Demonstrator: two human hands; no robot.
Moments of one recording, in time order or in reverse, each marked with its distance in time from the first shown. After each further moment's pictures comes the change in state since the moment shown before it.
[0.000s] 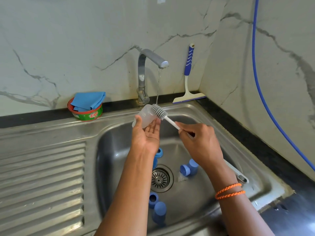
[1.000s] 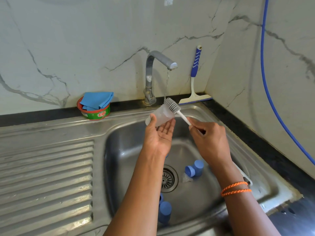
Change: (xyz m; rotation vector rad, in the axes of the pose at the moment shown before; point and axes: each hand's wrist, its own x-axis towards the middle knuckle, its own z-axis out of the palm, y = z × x) left_hand -0.001 -0.013 0.001 0.064 -0.058 -0.070; right_hand 0.008 0.006 -0.001 0.029 0.110 0.008
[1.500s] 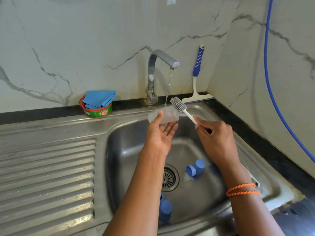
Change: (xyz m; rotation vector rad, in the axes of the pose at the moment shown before) left_hand 0.000 0.000 -0.001 0.222 -0.001 0.052; right_hand 0.003 0.007 -0.010 -0.062 -0.024 -0.016
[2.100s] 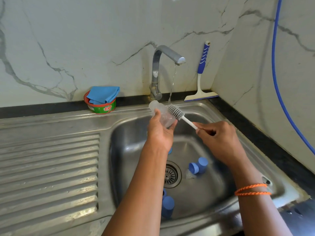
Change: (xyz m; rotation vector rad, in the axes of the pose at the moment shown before) left_hand 0.012 0.002 -0.004 -0.002 0.038 0.051; right_hand -0.005 -0.002 -0.012 0.085 -0.171 -0.003
